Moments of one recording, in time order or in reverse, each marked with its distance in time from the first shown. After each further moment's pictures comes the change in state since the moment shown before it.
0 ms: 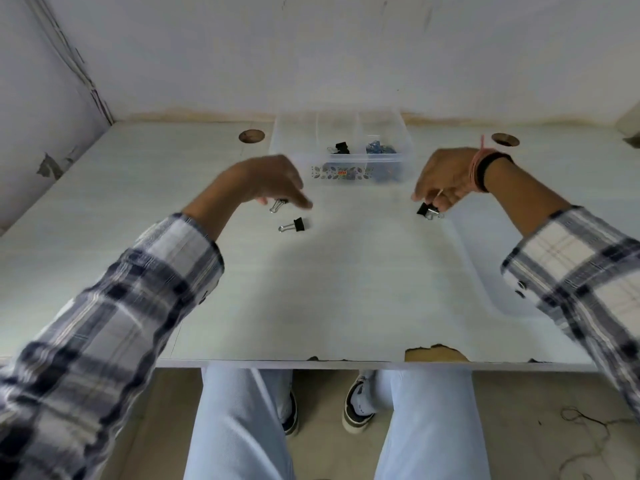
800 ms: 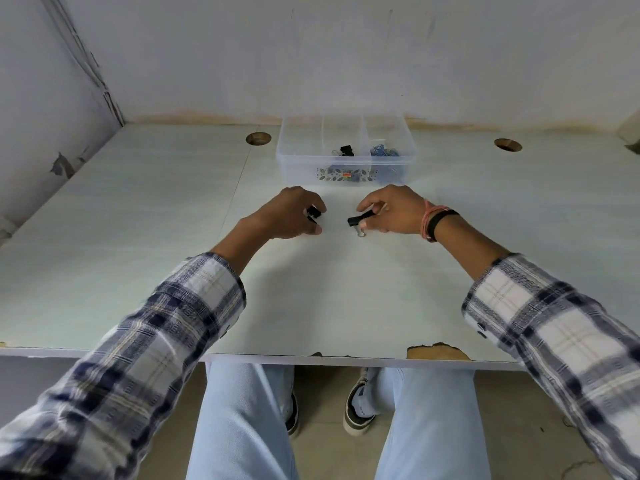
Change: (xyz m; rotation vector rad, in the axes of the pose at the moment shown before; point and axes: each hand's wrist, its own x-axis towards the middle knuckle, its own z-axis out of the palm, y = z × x) left_hand 0.003 -0.022 0.061 0.035 0.139 0.246; right_hand -0.007 -0.016 0.092 -0.129 0.167 -0.501
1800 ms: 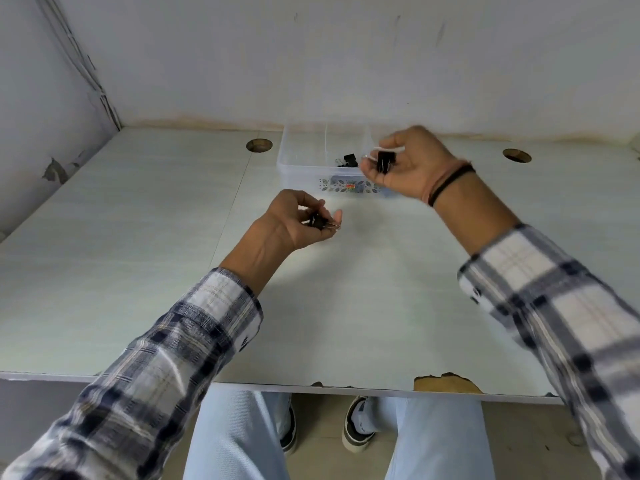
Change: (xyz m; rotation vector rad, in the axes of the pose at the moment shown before) left_hand 0.012 0.034 -0.003 -1.983 0.112 -0.765; right_hand 0.051 -0.045 -0.056 1.712 0.162 0.385
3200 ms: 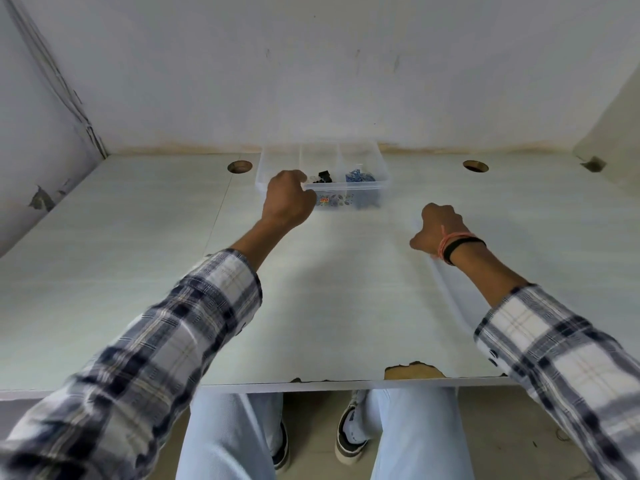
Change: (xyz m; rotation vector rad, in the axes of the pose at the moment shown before) left_hand 0.007 0.000 0.039 1.510 0.210 1.000; right_hand -0.058 0.009 -0.120 -1.852 0.489 -0.280
